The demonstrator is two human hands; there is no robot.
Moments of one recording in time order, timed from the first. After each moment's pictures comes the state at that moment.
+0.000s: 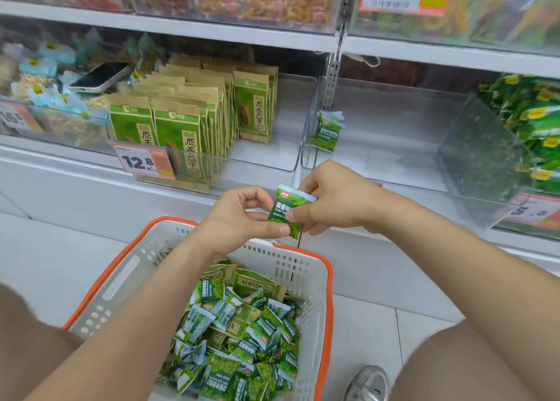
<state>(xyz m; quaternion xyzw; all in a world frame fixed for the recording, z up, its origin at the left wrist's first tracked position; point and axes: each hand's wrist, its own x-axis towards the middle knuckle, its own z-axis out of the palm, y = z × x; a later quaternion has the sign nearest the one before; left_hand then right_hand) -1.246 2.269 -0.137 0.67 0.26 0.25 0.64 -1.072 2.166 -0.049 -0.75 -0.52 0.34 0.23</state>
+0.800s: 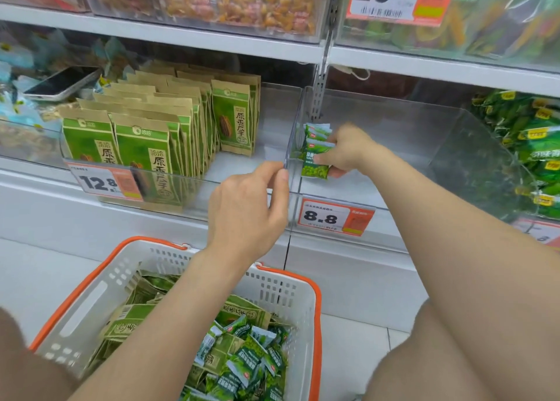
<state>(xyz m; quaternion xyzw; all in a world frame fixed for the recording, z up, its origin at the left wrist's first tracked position) -1.176 2.261 -0.101 0.82 0.31 0.46 0.12 -0.937 2.276 -0.053 -0.86 -0.41 0.21 0.22</state>
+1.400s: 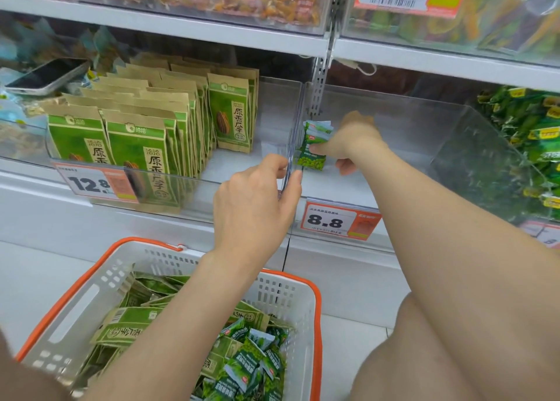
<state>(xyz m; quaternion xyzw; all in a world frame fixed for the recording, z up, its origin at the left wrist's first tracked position) -1.162 2.264 -0.100 0.82 0.35 0.44 0.10 -0.932 2.296 -0.047 -0.92 -0.34 0.12 0.15</state>
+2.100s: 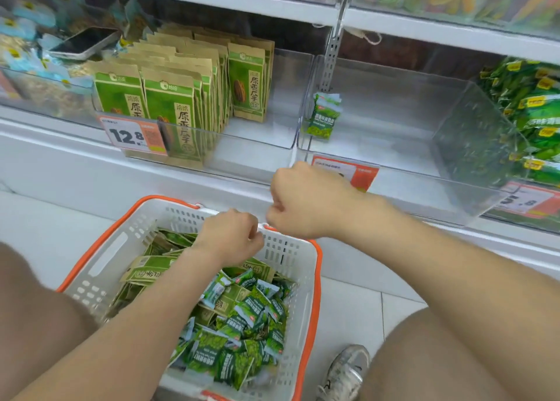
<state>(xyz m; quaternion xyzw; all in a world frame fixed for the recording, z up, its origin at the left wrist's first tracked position) -1.240 2.262 -0.200 0.92 0.38 0.02 0.09 -1.110 2.159 -0.047 -0.72 -0.69 0.03 -0.02</state>
